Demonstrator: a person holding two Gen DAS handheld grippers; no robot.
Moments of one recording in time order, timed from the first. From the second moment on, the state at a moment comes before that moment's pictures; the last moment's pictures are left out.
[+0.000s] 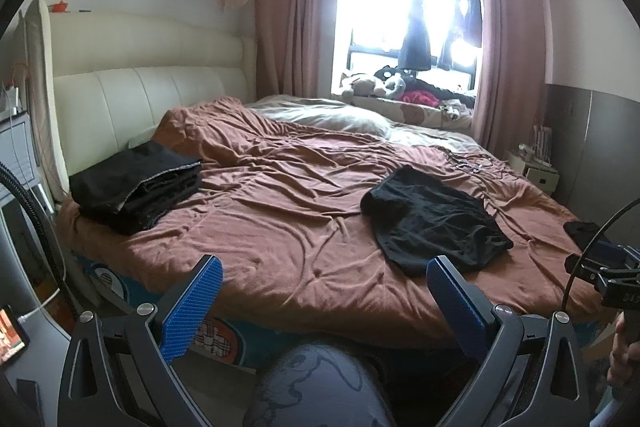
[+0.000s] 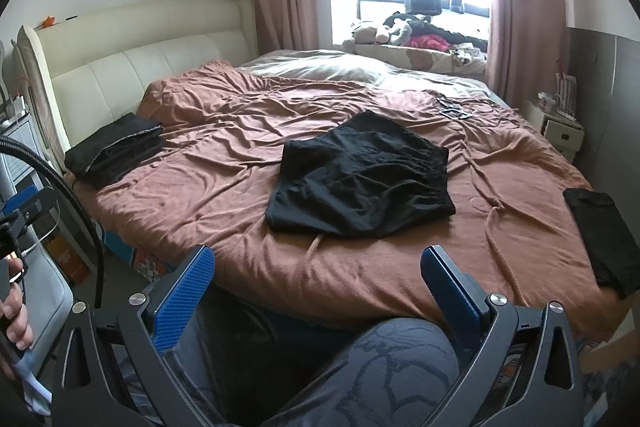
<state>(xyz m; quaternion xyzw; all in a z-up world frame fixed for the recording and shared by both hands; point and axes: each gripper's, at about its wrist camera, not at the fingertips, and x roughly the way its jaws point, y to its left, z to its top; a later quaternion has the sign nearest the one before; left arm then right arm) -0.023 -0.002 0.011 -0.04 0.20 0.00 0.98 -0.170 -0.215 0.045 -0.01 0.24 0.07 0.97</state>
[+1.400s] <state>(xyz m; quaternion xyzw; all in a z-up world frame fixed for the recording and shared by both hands) -0.054 0.000 0.023 -0.05 0.20 -0.02 0.98 -0.200 -0.229 0.054 0.03 0.22 0.08 0.97</state>
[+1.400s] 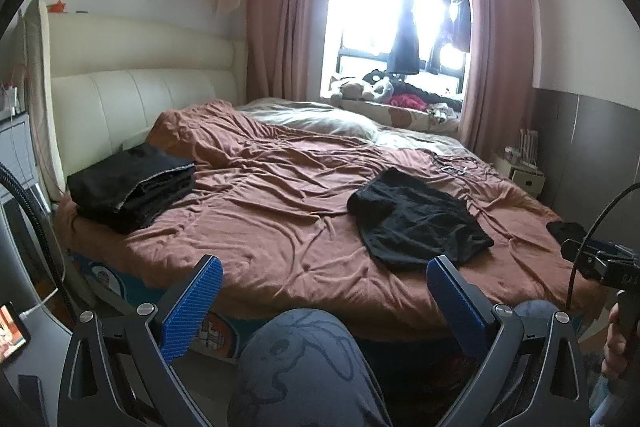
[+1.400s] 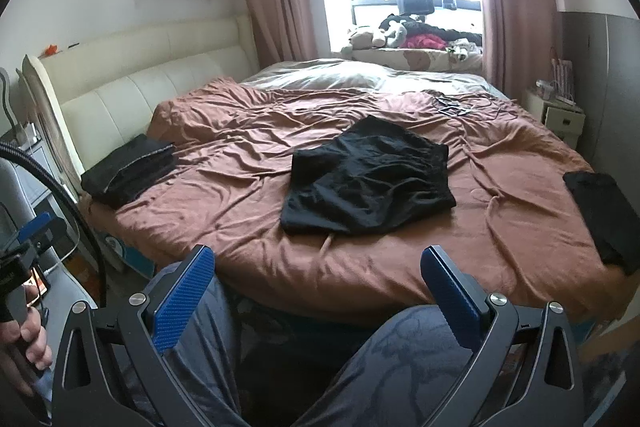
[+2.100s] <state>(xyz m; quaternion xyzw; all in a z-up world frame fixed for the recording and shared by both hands) -0.020 0.002 0.053 -0.02 0.18 -0.02 0.98 -0.173 -0.222 0.060 -0.01 0.21 0.06 0.98</state>
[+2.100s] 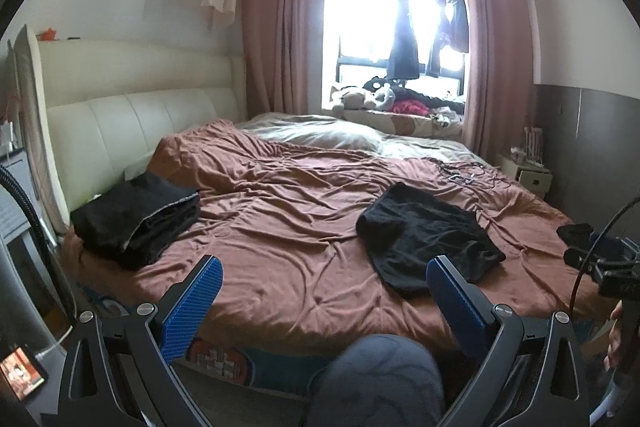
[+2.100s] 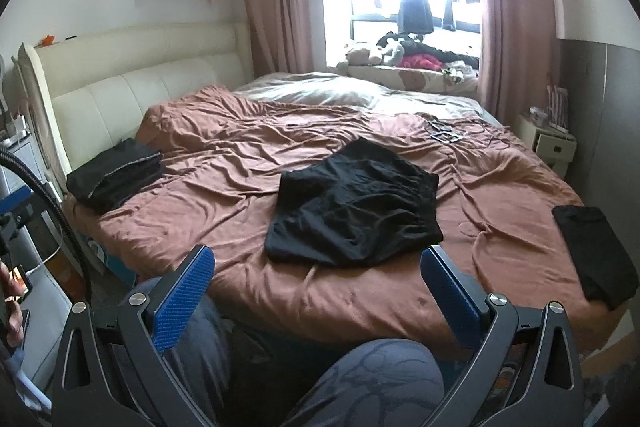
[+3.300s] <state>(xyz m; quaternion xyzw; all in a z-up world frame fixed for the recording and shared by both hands) 0.164 -0.049 -0.038 -0.02 0.34 -0.02 0.94 -0.023 -0.268 0.013 0.05 0.29 0.04 0.95</state>
